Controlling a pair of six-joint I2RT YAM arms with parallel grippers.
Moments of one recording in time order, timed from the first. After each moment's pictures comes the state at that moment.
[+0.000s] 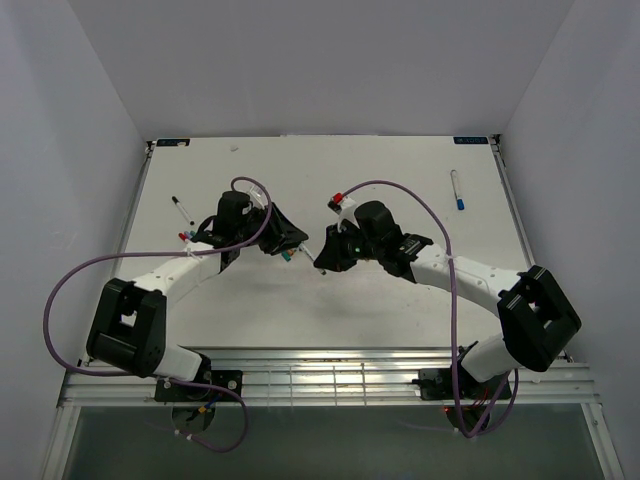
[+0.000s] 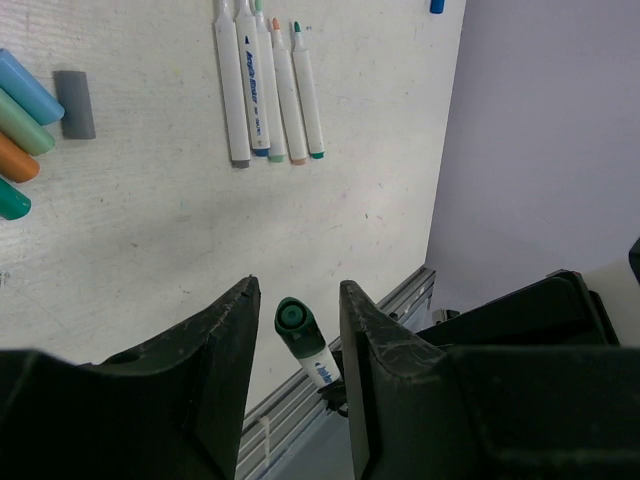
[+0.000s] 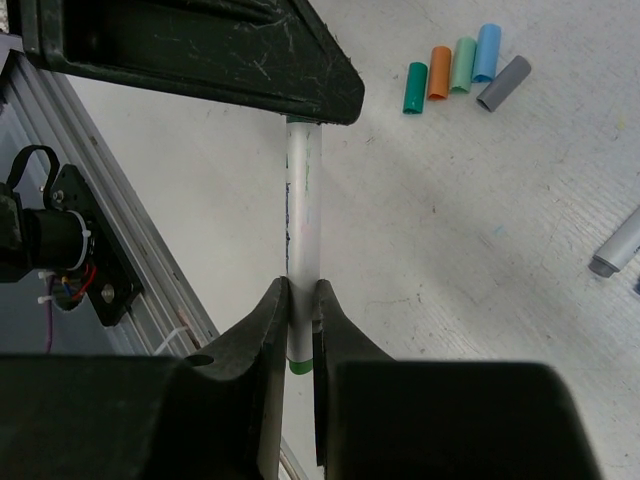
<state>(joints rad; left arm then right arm) -0.36 1.43 0.82 0.01 0.52 -0.94 0.78 1.47 0.92 -0.01 -0.38 0.38</state>
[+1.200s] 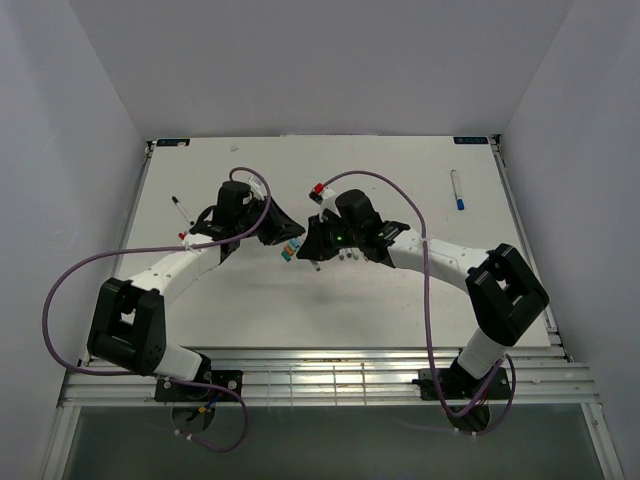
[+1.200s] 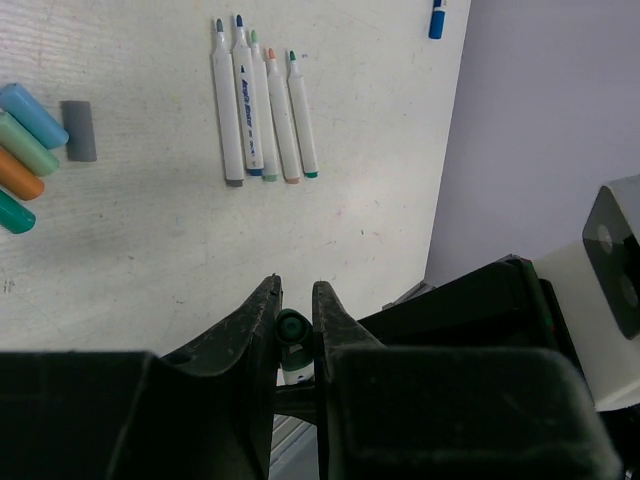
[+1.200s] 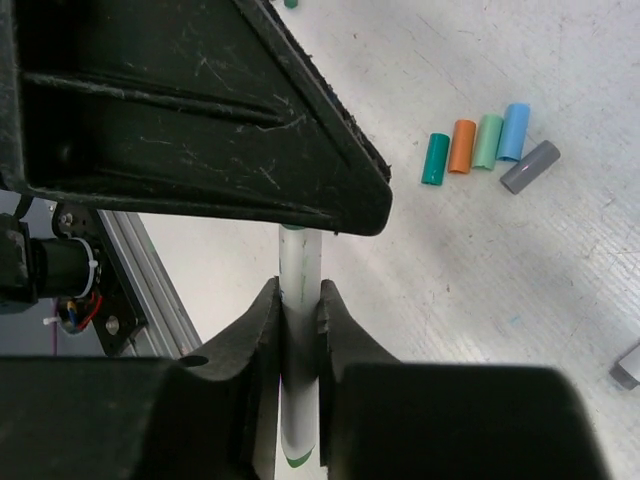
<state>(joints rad) -0.36 1.44 0.91 -0.08 0.47 -0.93 0.79 1.66 1.09 0.02 -0.43 0.37</state>
